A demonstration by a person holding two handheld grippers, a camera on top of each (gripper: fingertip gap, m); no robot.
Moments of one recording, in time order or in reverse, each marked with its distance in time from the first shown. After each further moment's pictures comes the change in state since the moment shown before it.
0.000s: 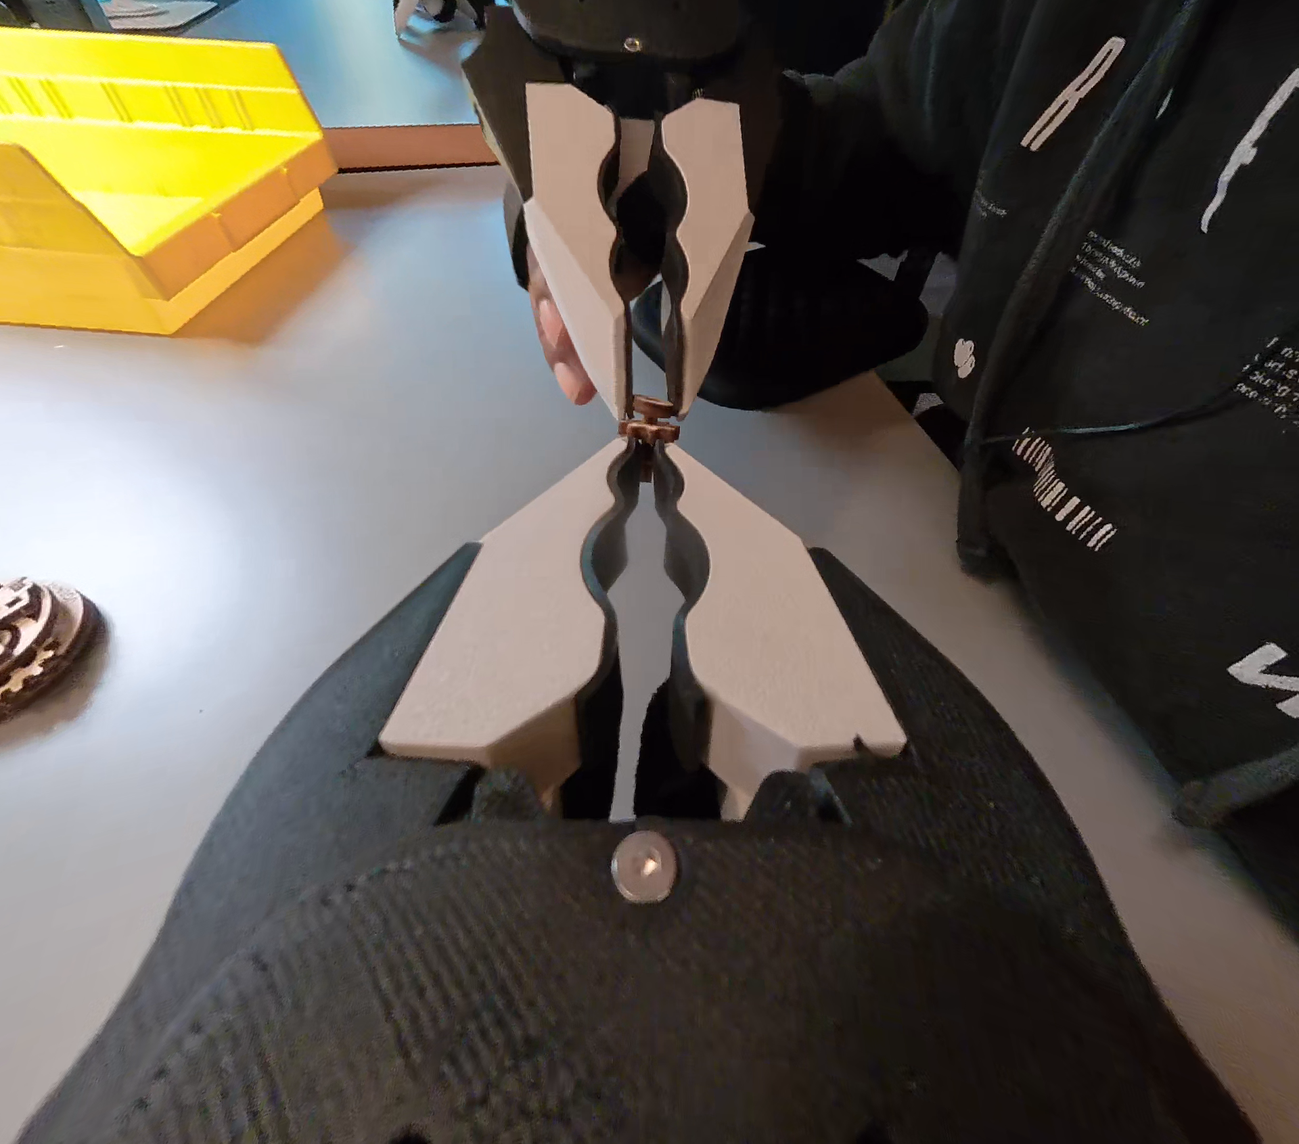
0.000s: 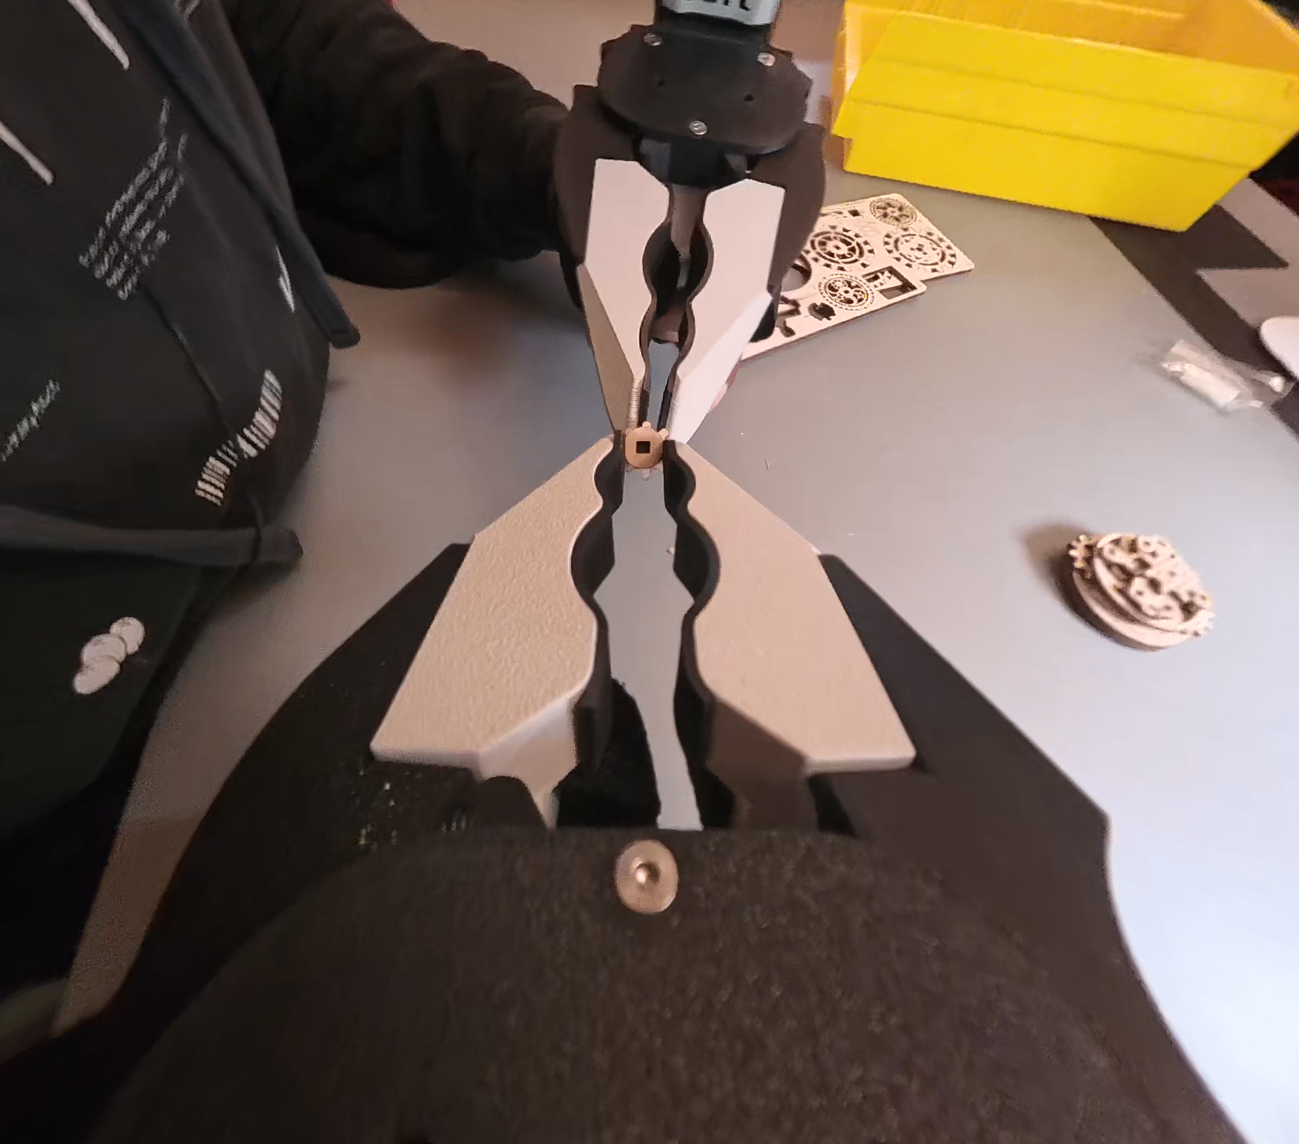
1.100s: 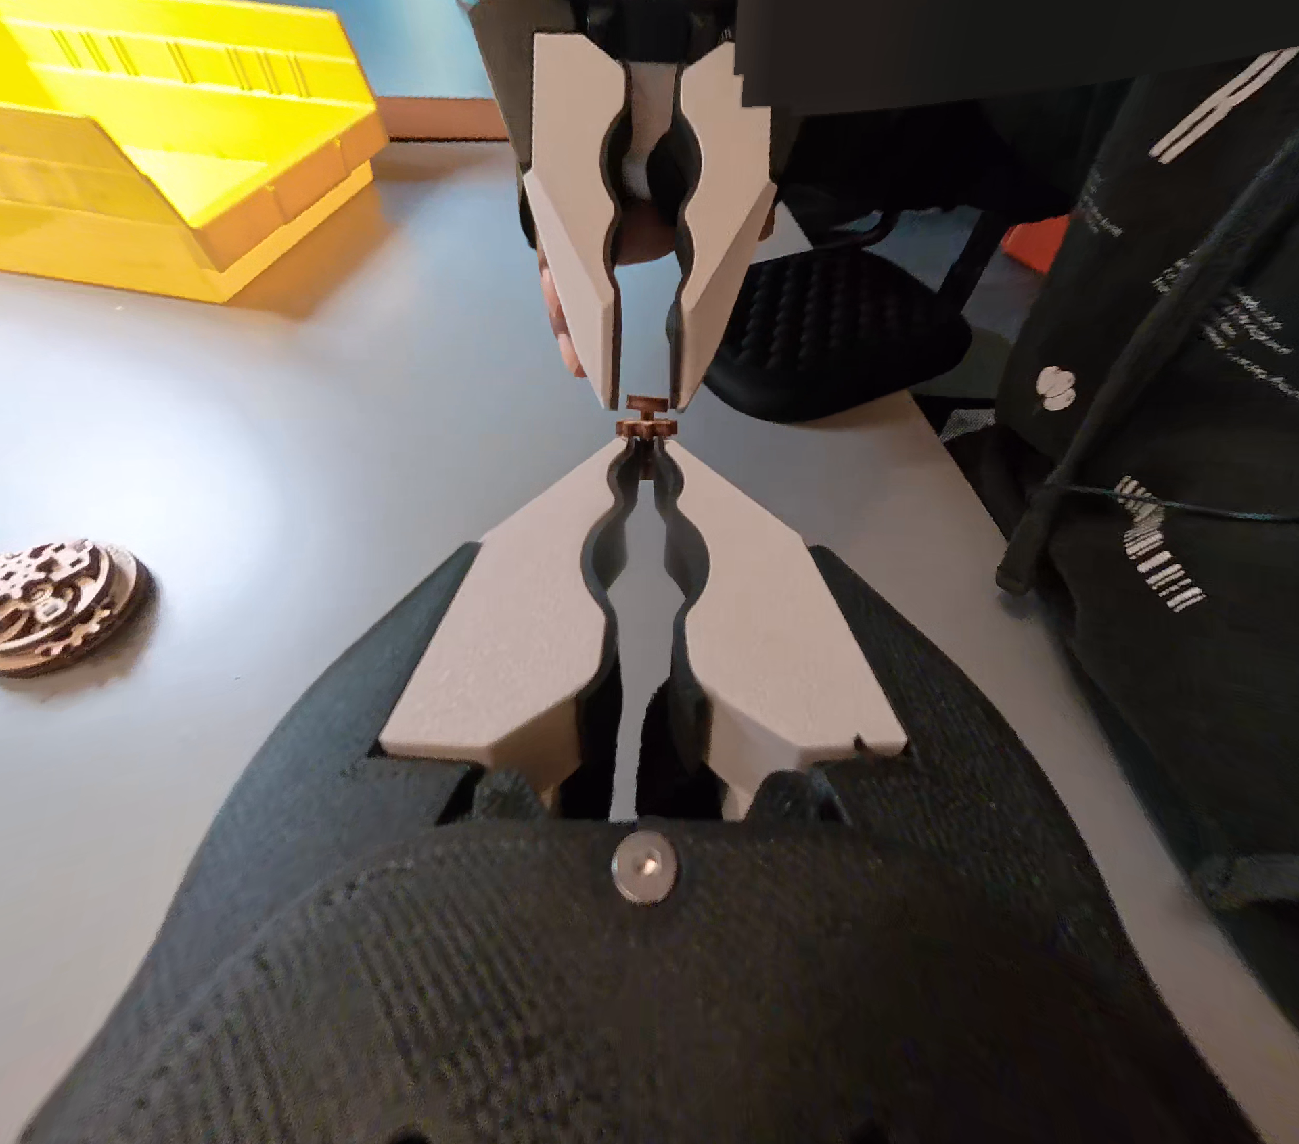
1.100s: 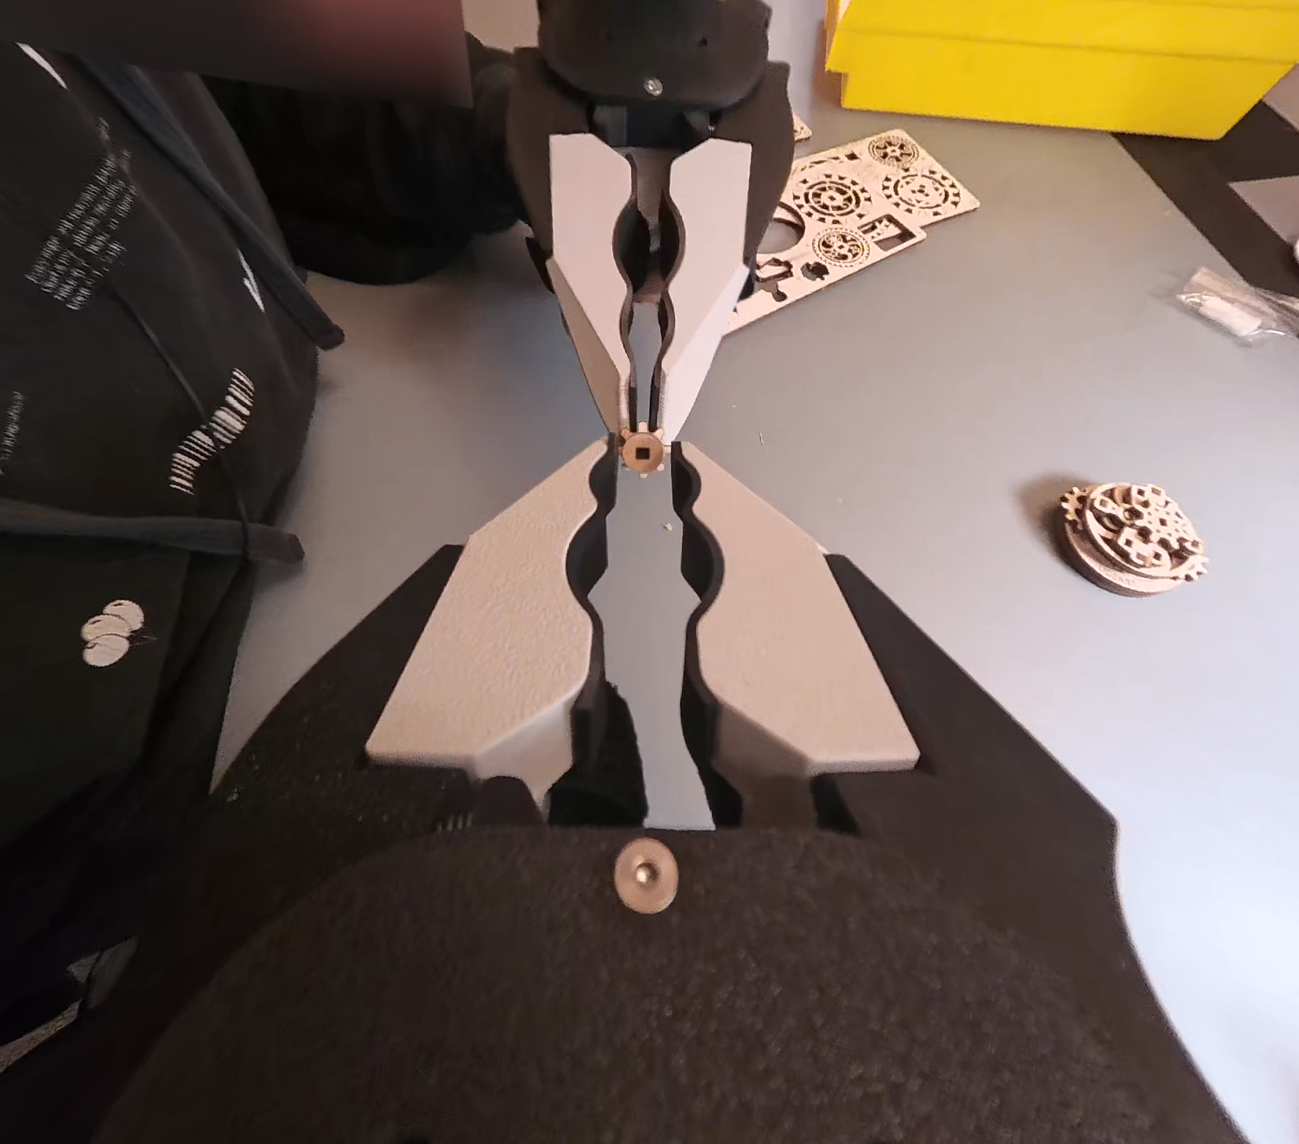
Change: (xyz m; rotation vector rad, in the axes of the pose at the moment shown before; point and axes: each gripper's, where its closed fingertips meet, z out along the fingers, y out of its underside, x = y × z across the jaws) left arm -0.007 -0.009 0.002 -0.047 -0.082 -0.046; right arm 0.010 -0.006 -0.009 -0.093 -0.014 0.090
